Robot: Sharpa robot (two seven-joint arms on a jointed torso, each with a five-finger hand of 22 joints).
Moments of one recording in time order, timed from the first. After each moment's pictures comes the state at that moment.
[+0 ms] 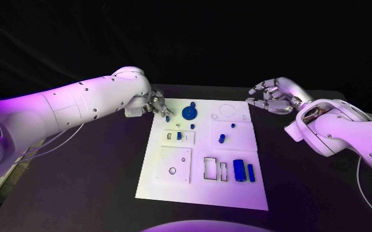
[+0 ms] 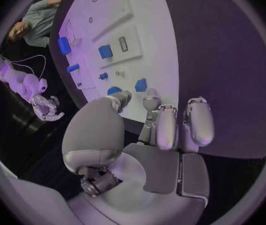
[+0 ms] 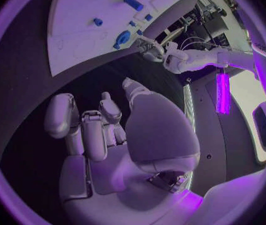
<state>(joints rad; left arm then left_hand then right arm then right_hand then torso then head) 1.32 -0.64 -0.07 1.16 -1.10 0.32 -0.52 1.05 -0.19 0.45 0.29 0.21 0.79 0.10 0.64 0.63 1.21 0.02 1.11 0.86 1.47 -0.05 1.38 1.31 0.06 1.34 0.06 1.41 1.22 1.29 -0.94 -0.16 1.57 -0.98 -0.52 0.03 1.29 -0.13 0.22 0.25 0.24 0.80 0.18 0.32 0.34 1.20 0.09 1.25 1.12 1.47 0.02 1.48 1.31 0.08 1.33 0.12 1.18 1.28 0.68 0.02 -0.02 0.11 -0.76</state>
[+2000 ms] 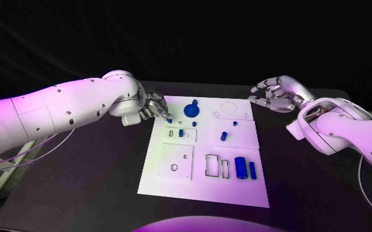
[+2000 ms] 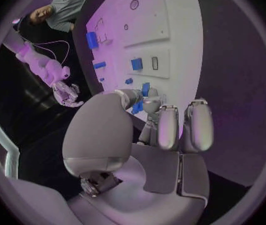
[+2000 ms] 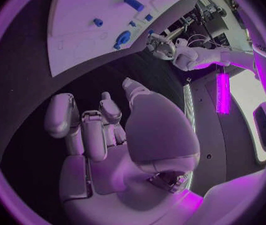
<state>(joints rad) 1.30 -0.82 -0.06 1.43 -0.89 0.19 -0.52 1.29 -0.20 0.68 0.31 0.22 0.81 0.07 0.77 0.62 1.26 -0.01 1.13 0.88 1.46 -0.06 1.38 1.31 0.06 1.38 0.04 1.45 1.30 1.29 -0.94 -0.16 1.57 -0.98 -0.52 0.03 1.29 -0.13 0.21 0.25 0.24 0.80 0.18 0.32 0.34 1.20 0.09 1.25 1.12 1.47 0.02 1.48 1.31 0.08 1.33 0.12 1.18 1.28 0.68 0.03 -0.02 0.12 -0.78</state>
